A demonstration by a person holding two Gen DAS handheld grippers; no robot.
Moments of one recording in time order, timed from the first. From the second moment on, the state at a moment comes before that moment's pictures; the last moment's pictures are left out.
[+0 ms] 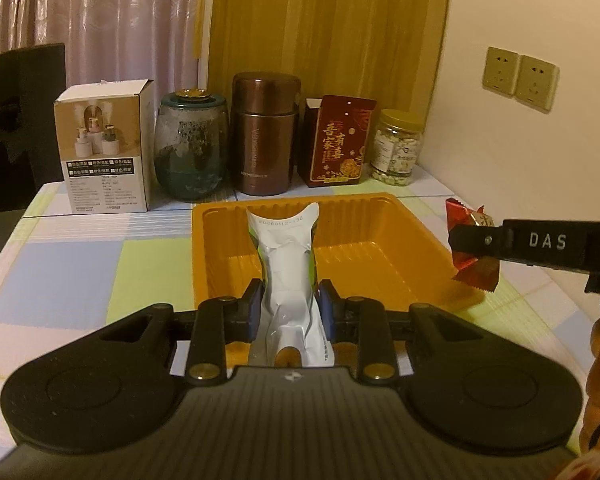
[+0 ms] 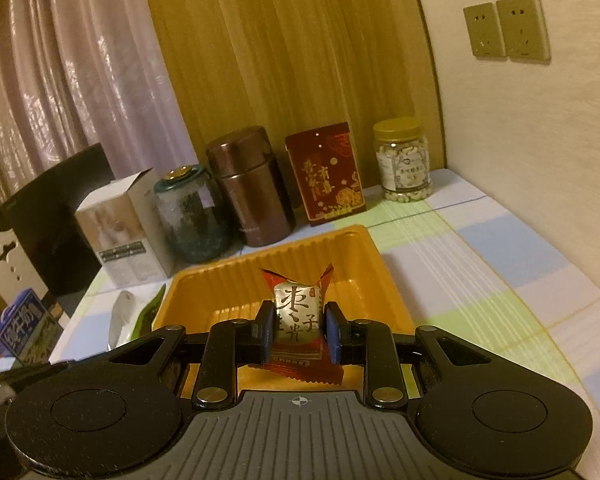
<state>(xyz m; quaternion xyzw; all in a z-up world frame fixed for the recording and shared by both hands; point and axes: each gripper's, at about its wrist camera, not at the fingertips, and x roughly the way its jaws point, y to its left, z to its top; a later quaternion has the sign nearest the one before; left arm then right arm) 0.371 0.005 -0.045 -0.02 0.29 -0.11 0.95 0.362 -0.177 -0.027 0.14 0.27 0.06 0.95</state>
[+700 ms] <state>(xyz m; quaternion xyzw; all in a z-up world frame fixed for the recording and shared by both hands) 0.419 0.001 -0.063 -0.01 0.29 -0.12 0.95 0.415 -0.178 -0.059 0.17 0.30 0.05 0.94</state>
